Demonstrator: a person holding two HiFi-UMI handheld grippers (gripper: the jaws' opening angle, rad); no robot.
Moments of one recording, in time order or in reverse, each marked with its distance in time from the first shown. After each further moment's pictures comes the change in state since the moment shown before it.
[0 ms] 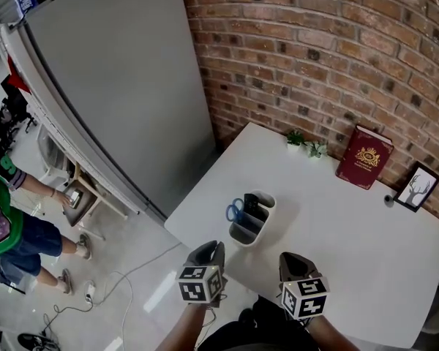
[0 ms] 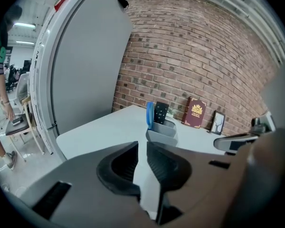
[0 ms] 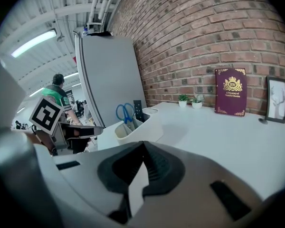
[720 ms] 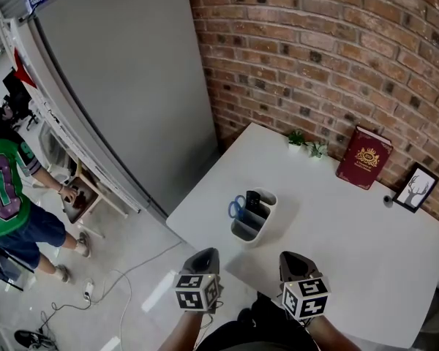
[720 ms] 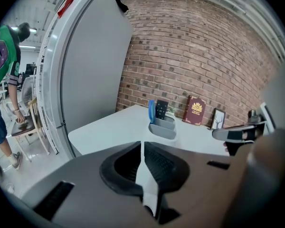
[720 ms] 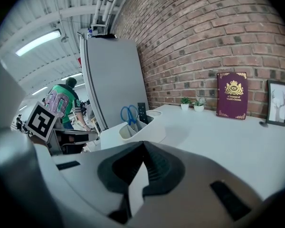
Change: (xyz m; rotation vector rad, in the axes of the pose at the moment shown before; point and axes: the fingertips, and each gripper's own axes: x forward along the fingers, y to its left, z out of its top) left arm -0.032 0.008 -0.017 0.013 -0.007 0.036; right arm -0.010 0.010 0.003 -0.026 -0.023 0.017
